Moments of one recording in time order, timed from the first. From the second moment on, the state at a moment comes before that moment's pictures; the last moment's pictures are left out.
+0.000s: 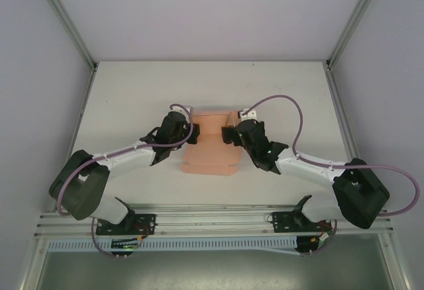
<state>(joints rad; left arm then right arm) -0.65 1.47 0.71 0.15 -0.01 -0.50 0.81 1.32 0.66 0.07 0.46 0.38</state>
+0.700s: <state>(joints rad) -0.65 1.46 0.72 0.15 -0.06 -0.51 0.49 0.63 0.56 -0.23 0.36 0.36</state>
